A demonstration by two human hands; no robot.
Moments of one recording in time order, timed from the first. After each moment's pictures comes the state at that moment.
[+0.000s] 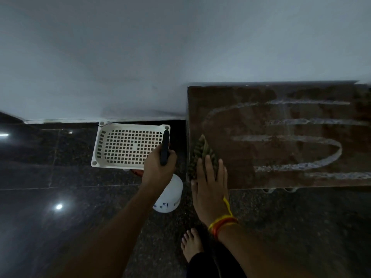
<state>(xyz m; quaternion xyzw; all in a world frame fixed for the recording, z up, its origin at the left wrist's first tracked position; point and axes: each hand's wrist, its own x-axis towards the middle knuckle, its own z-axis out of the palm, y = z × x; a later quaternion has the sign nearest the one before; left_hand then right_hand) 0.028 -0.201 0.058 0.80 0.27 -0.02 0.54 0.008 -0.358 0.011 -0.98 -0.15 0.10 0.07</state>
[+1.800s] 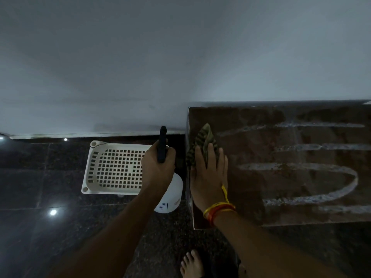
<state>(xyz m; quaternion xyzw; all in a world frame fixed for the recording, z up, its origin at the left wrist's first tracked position) 0.113 -0.182 0.055 0.76 0.32 0.03 0.57 0.113 -0.315 0.002 -0.99 -0.11 0.05 0.09</state>
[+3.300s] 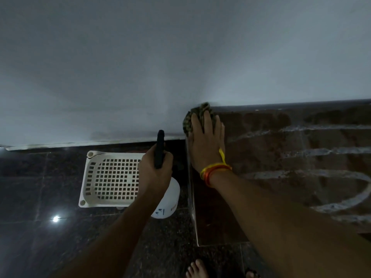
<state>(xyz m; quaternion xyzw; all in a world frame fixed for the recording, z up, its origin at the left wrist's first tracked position) 0.130 -0.171 0.043 0.76 0.31 0.02 0.57 0.218 -0.281 -0.001 -0.98 -0.12 0.05 0.14</state>
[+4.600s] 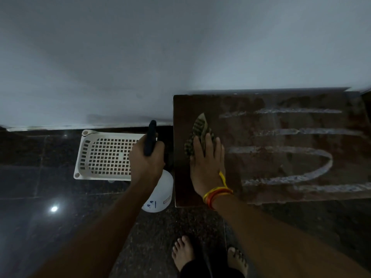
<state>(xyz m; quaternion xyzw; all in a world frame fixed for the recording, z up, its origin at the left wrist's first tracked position) 0.088 -0.222 0.087 0.75 0.33 0.07 0.57 0.112 -0.365 0.010 -0.98 -0.13 0.11 0.09</state>
